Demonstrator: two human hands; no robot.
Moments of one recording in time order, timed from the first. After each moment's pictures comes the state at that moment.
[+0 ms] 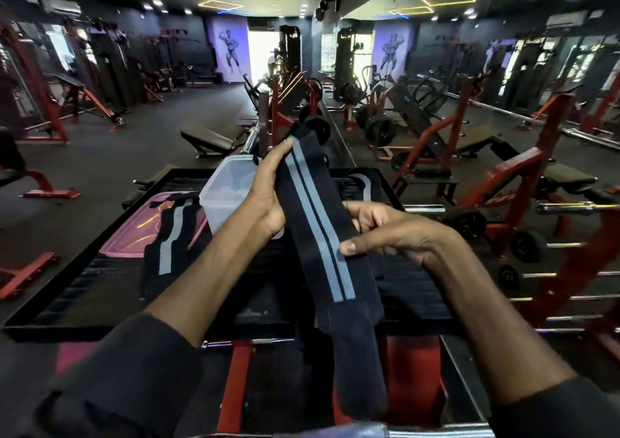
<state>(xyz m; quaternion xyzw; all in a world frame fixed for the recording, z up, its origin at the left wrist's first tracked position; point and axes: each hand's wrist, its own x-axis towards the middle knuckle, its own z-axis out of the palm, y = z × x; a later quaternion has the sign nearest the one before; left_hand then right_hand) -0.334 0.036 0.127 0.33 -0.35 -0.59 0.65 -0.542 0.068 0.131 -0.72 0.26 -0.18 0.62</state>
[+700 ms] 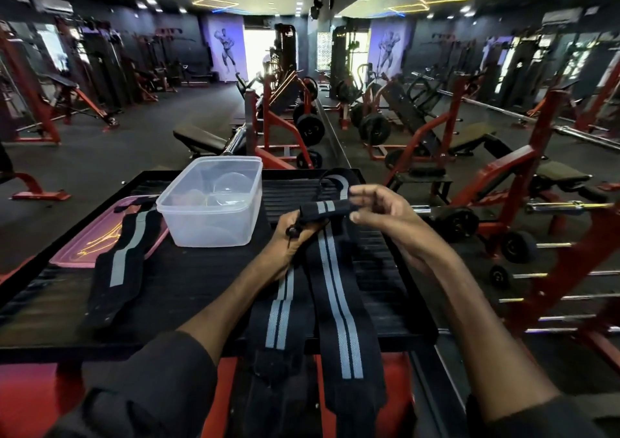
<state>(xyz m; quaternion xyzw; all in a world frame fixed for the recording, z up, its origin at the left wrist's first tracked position) -0.399 0.002 0.026 0.39 -0.61 -0.40 0.56 -0.615 -0.017 0.072 -0.68 0.36 -0.41 0.48</state>
